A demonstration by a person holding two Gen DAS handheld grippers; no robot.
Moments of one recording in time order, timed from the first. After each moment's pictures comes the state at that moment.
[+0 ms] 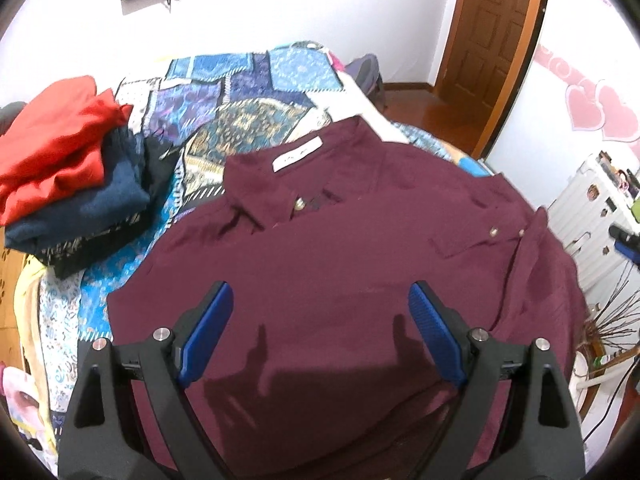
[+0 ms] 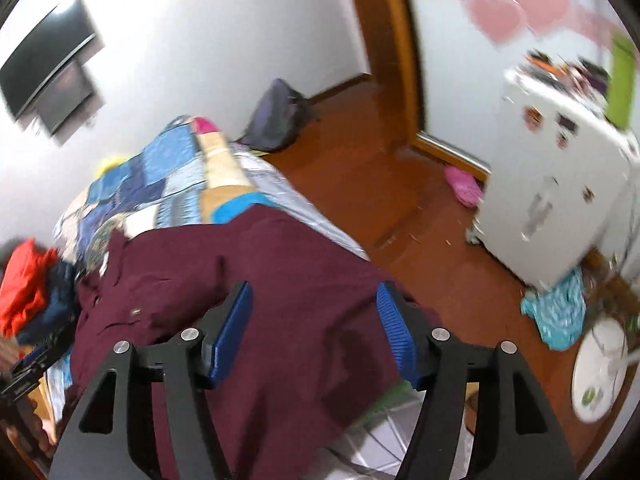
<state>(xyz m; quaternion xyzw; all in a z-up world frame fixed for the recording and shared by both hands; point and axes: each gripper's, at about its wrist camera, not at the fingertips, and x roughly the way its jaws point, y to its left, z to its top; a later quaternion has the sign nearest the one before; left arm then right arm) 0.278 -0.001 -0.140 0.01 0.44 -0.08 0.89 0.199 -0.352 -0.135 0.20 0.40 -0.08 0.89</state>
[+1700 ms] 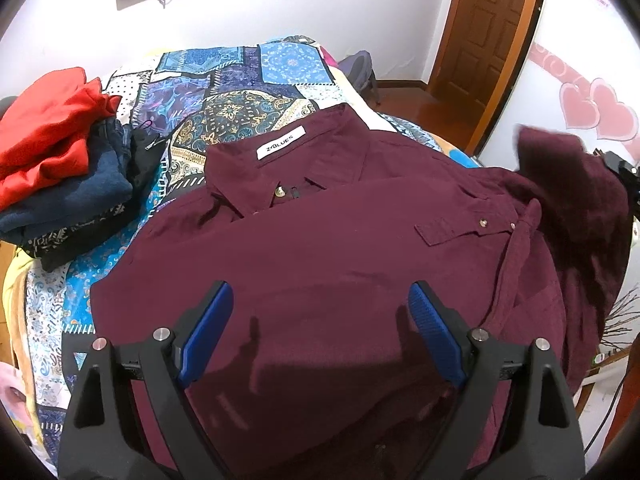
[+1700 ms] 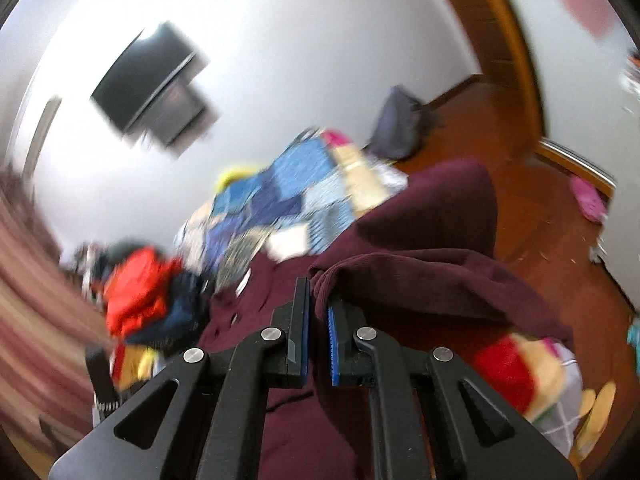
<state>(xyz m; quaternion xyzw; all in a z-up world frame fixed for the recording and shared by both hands) 0.273 -0.008 -0.156 0.00 0.45 -0.09 0.89 0.231 -0.272 -0.085 0.25 0.34 0.16 0.89</state>
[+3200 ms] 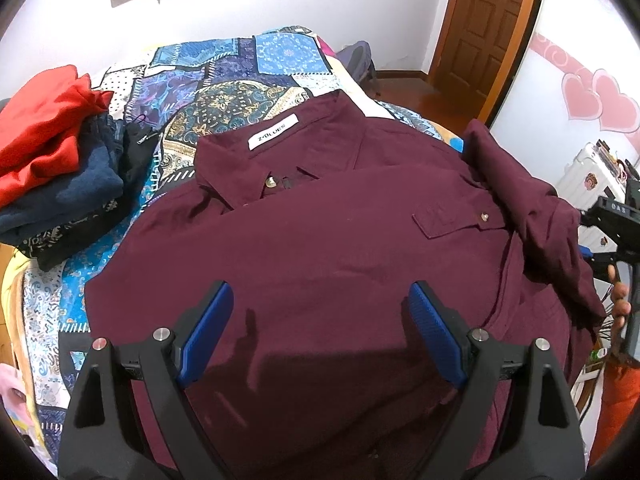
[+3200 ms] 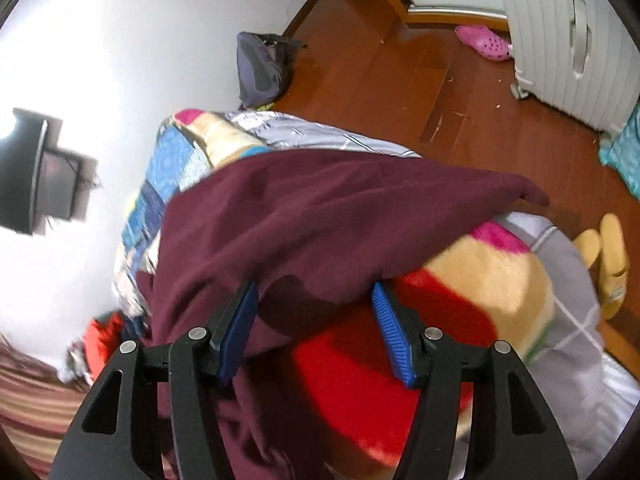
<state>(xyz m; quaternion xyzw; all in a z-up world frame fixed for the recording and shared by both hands) 0.281 -0.020 -0.166 0.01 0.46 -0.09 0.88 0.256 -0.355 -0.211 0.45 0.45 -0.01 0.77</state>
